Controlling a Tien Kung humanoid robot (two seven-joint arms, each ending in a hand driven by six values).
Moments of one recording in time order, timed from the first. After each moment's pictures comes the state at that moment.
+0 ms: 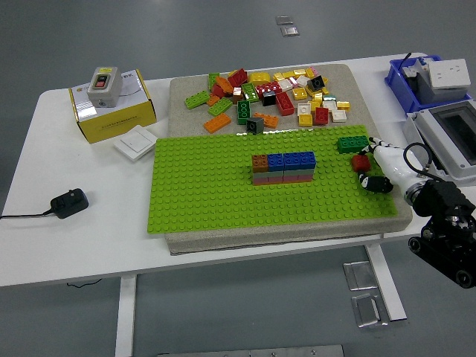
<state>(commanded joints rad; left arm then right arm) 0.08 0.08 -1.28 -0.18 0.98 0.07 0.02 0.57 -0.38 0.59 0.92 -1.82 -0.30 -0.18</state>
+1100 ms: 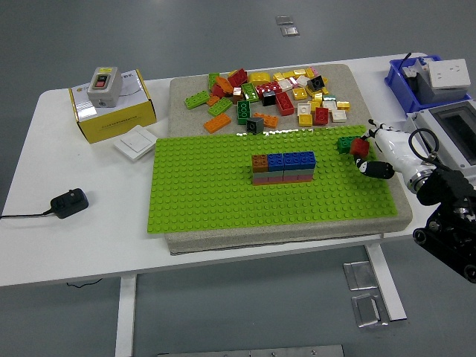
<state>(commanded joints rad) 0.09 0.07 -1.28 -0.18 0.97 0.07 0.02 0.56 -0.45 0.65 1.10 -1.82 -0.32 -0.18</state>
